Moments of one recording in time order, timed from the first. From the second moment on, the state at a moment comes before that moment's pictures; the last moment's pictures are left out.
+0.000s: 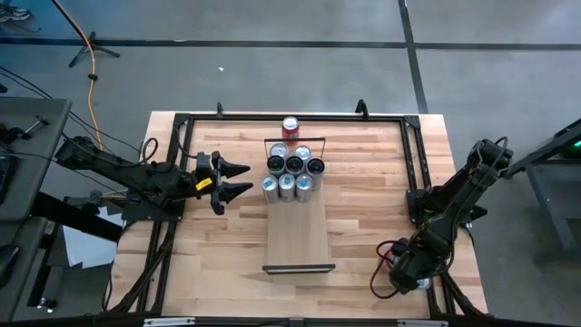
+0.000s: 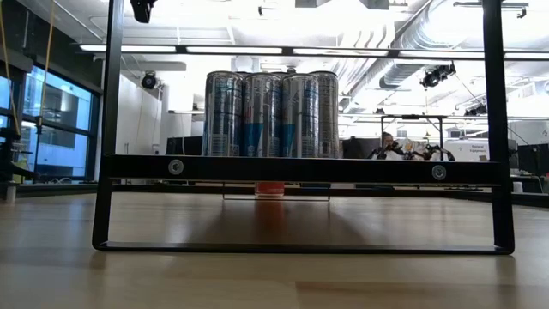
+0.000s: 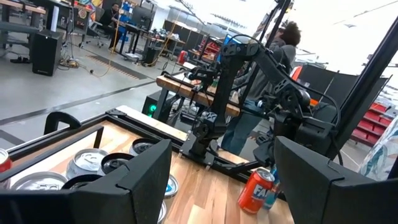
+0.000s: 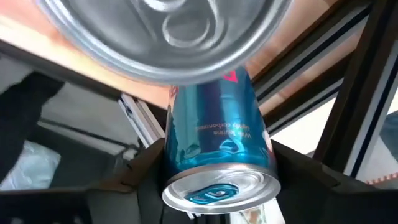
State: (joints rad) left arm -0.32 0.83 0.60 0.30 -0.54 -0.34; right arm 0.90 1.38 0.97 -0.96 -0.49 1.91
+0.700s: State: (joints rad) left arm -0.32 0.76 0.60 0.42 -0.62 -0.11; right arm 0.78 1.37 1.48 -0.90 -0.32 1.40
